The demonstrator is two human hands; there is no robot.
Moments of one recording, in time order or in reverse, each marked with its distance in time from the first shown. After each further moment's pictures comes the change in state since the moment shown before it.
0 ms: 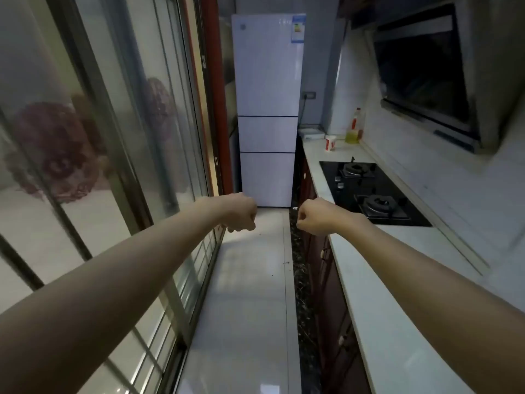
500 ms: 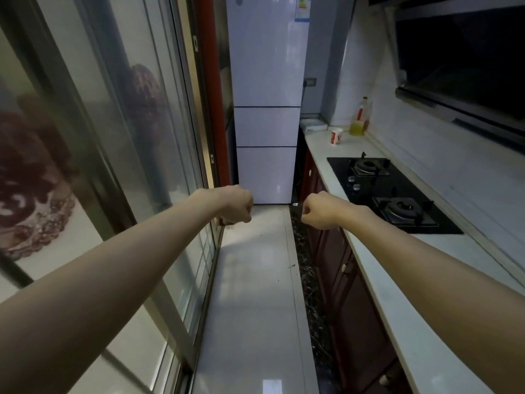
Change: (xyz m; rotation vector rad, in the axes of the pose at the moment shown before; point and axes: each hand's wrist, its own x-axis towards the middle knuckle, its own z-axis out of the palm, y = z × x) left_hand 0.141 -0.157 -0.047 0.075 -0.009 0.051; right_hand 0.189 -0.040 -0.010 -0.016 -0.049 0.079
